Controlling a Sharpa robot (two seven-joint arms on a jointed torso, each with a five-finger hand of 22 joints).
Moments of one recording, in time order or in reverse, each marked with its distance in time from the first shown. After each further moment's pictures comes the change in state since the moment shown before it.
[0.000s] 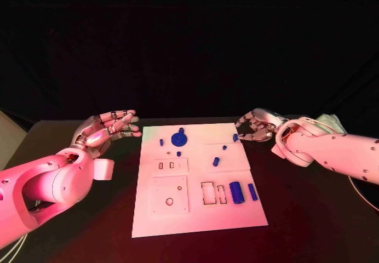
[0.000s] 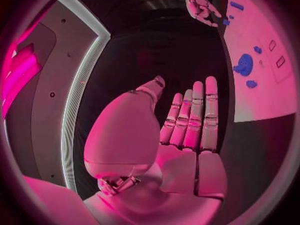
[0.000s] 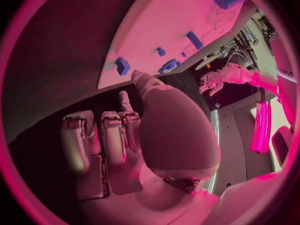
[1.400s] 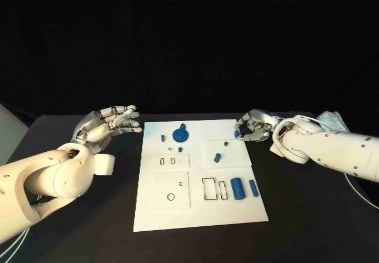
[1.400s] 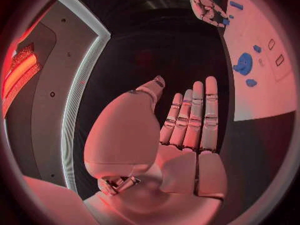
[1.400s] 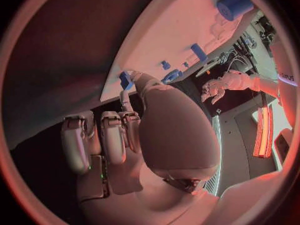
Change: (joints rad) left arm 0.000 -0.003 0.000 -0.003 0.000 0.004 -0.001; left_hand 0.000 0.000 0.000 0.000 0.000 0.000 0.000 0.000 0.000 0.000 0.000 0.000 0.000 0.000 0.000 0.000 0.000 0.000 0.000 0.000 0.000 0.000; right arm -0.019 0.052 -0.001 -0.062 -0.028 0.058 -0.002; right_hand -0.005 0.005 0.022 -0.001 0.000 0.034 -0.008 0.005 0.004 0.000 0.000 0.001 0.001 0.000 0.000 0.000 0.000 0.000 0.000 0.000 0.000 -0.001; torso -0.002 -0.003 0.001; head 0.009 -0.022
